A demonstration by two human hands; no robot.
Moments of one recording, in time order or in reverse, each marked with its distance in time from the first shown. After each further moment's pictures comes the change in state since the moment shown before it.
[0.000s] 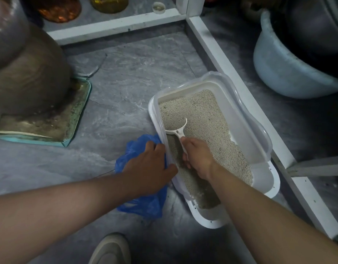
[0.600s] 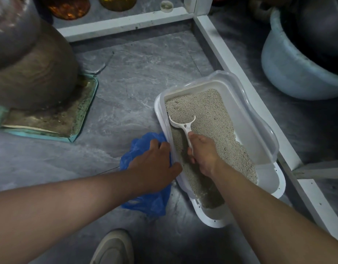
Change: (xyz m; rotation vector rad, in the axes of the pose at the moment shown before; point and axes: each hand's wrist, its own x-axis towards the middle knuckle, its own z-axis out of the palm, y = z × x) left_hand -0.002 -0.003 -0.001 -0.011 -0.036 -0.018; right_hand 0.001 -0.009 0.005 0.173 0.064 0.049
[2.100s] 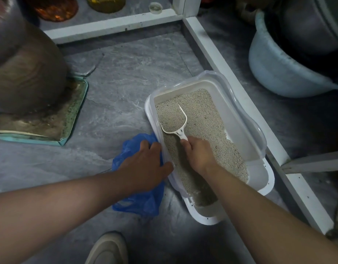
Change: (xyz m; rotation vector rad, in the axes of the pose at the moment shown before) left_hand -0.003 0.003 0.000 -0.025 0.016 -0.006; right_hand 0.006 0.016 -0.027 -0.858 0.022 -0.426
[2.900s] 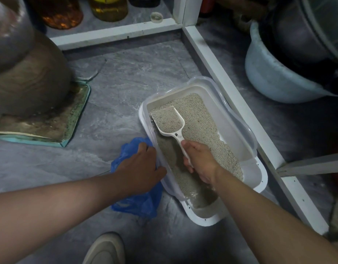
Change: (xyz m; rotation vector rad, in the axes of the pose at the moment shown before) left_hand -0.005 -0.004 0.000 0.057 0.024 -0.008; right_hand -0.020 -0.013 -0.016 0.835 -0.156 0.292
